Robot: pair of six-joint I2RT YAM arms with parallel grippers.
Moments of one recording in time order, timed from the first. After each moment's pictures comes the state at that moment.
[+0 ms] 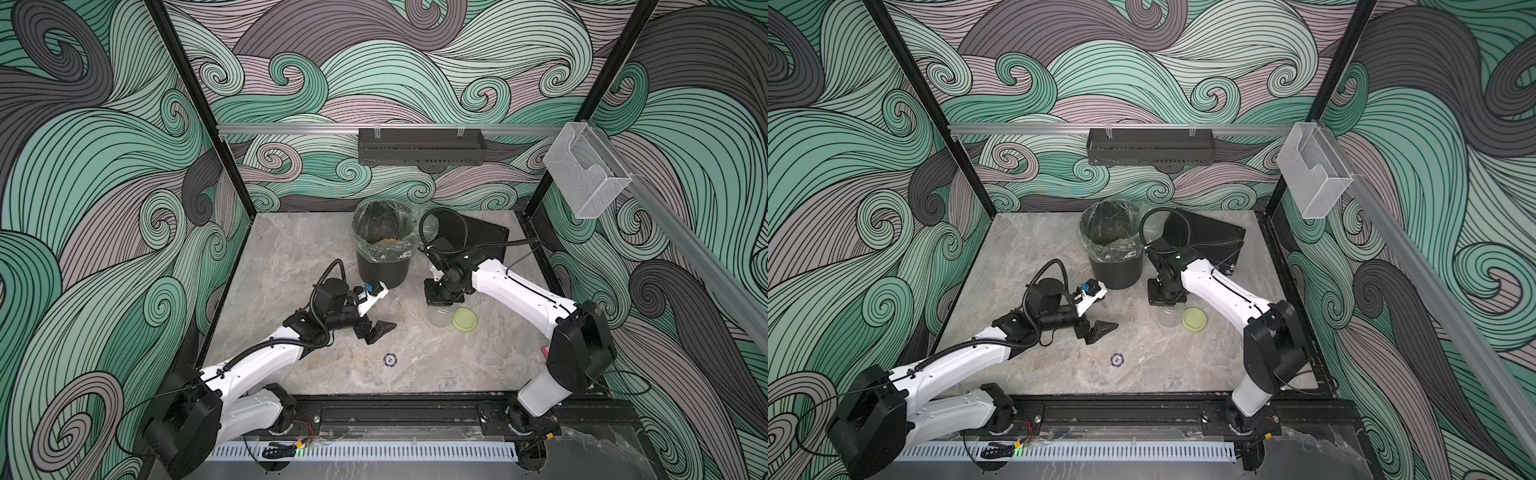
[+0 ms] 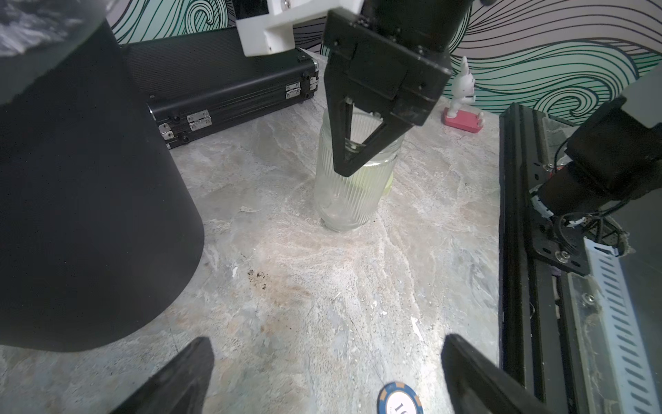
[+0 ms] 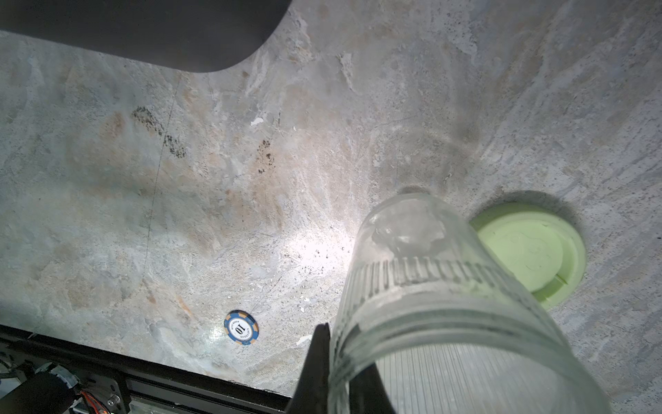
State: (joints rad) left arm -0.63 1.13 0.57 0.02 0.46 0.18; right arm 0.60 1.64 1.32 -1.01 -0.08 0.50
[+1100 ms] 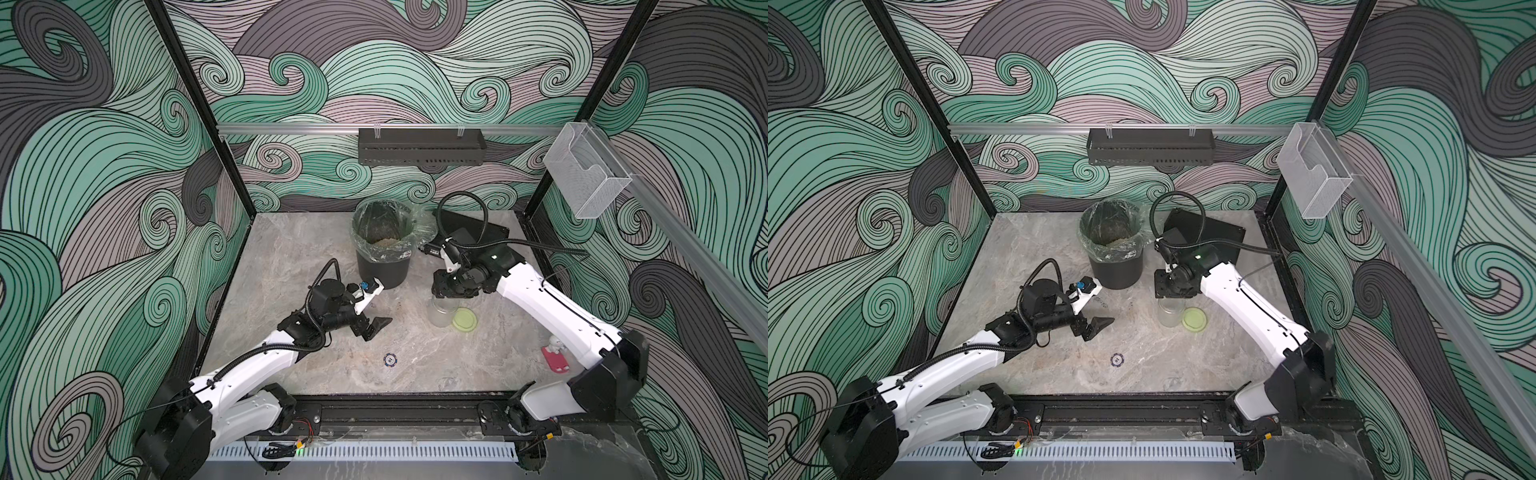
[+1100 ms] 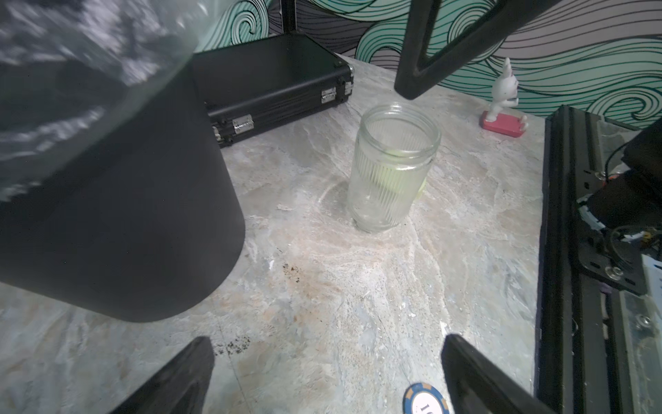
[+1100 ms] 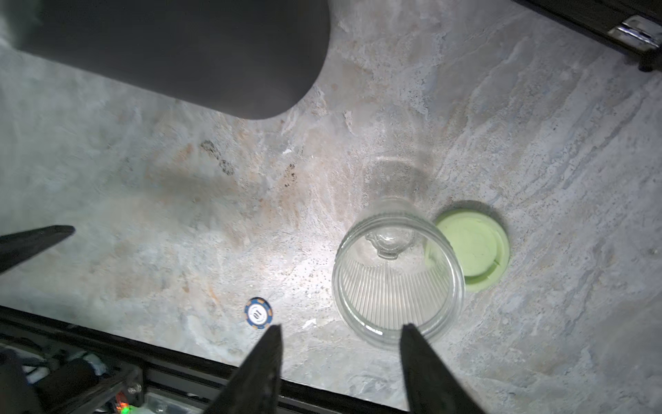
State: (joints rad) left arm -0.62 1.04 0.57 -0.02 0.31 0.16; right arm 0.60 1.43 1.39 -1.10 0.00 0.49
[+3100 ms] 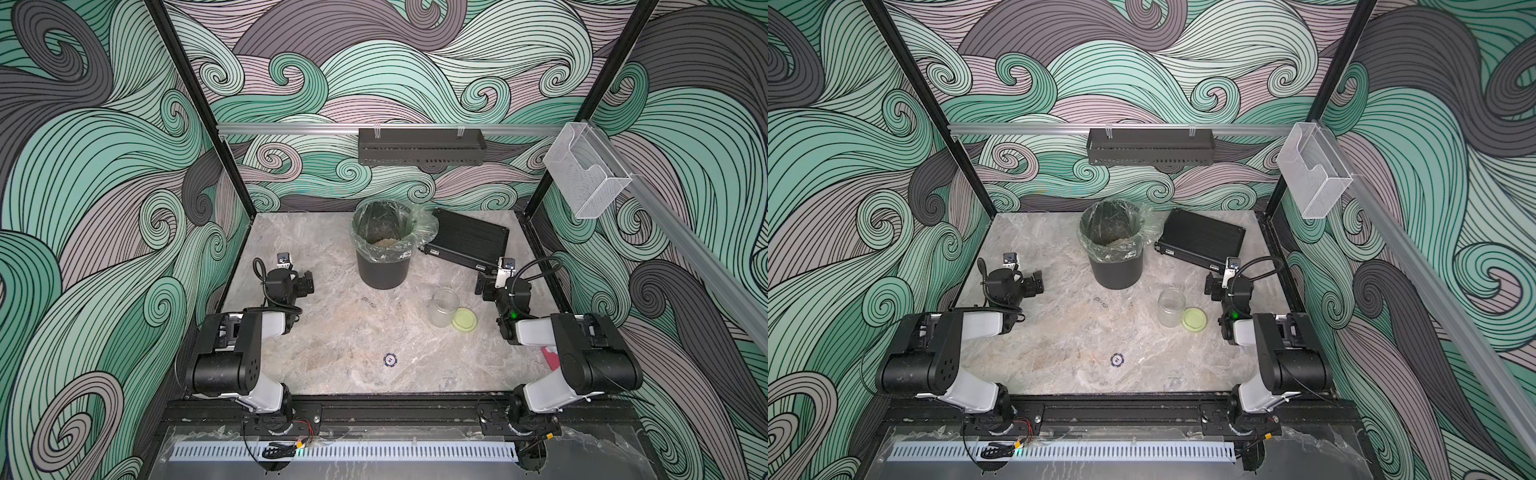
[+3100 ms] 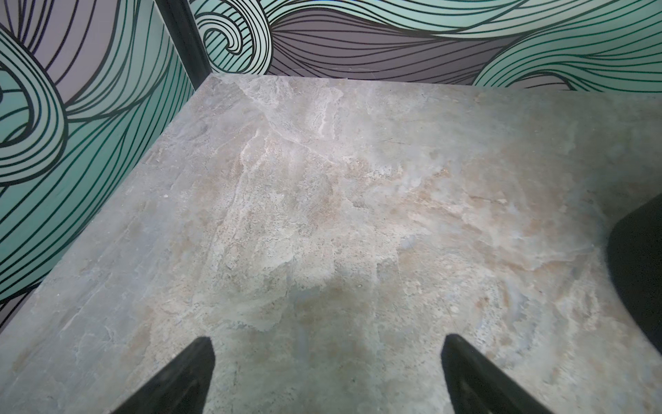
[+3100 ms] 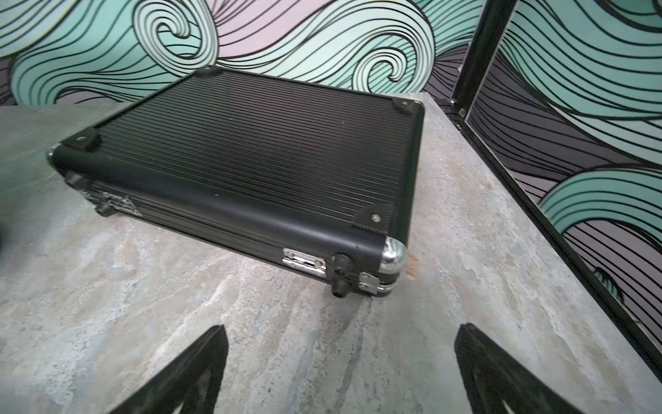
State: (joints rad) left arm 0.05 1.53 0.47 0.59 -0.11 -0.03; right arm 0.03 1.56 0.38 0.82 0.11 -0.02
